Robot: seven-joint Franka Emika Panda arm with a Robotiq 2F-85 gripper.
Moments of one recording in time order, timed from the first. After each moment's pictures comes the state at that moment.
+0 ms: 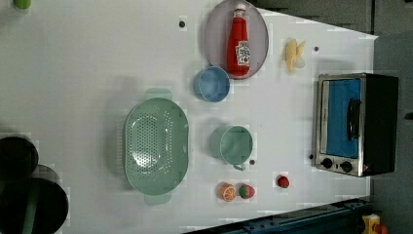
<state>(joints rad) 0.01 -0.24 -0.05 -1.82 -0.03 0.02 0.09</state>
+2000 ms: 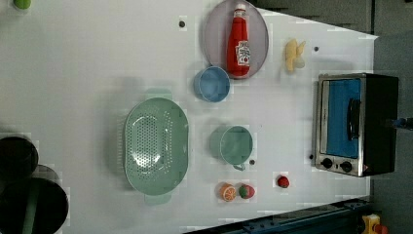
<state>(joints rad) -0.07 -0.02 -0.47 -2.08 -0.05 0.55 -1.09</state>
